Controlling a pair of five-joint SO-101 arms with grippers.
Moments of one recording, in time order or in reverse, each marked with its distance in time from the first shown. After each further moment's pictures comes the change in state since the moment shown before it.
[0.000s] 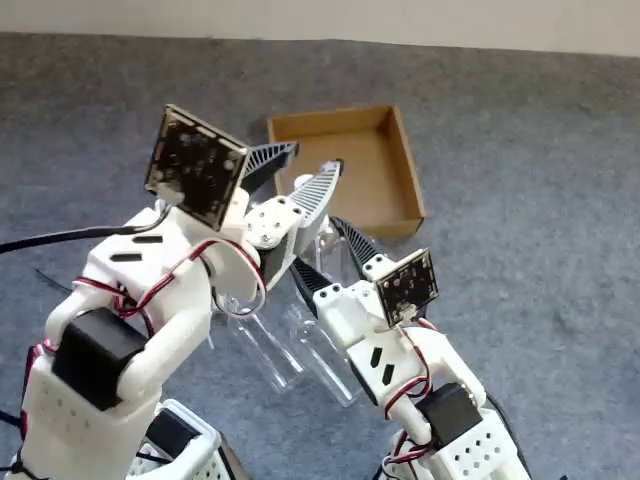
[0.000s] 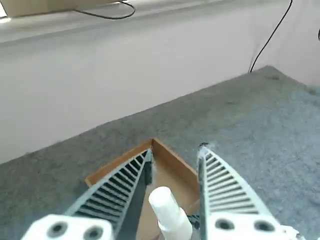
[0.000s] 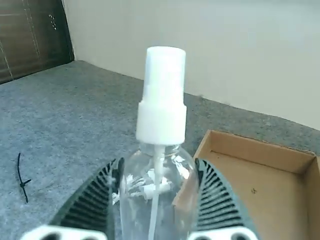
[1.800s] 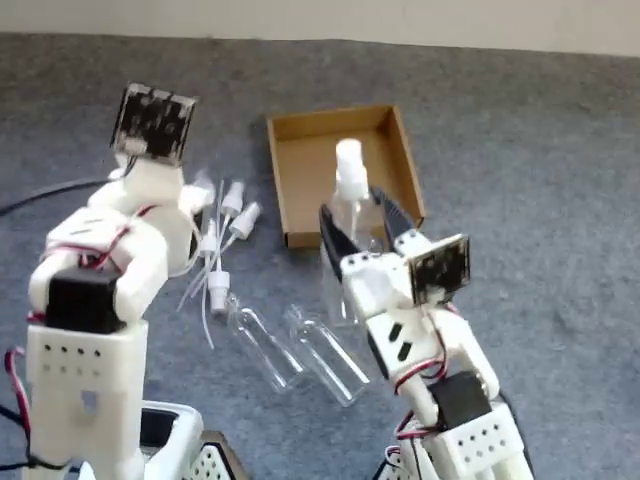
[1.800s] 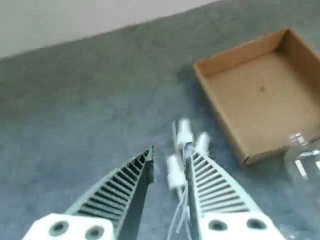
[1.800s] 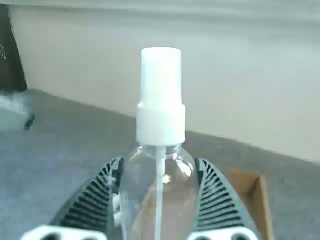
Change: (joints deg) left arm -28.0 2.5 11.9 9.1 -8.3; right arm 9.3 6.3 -5.1 -6.4 1.3
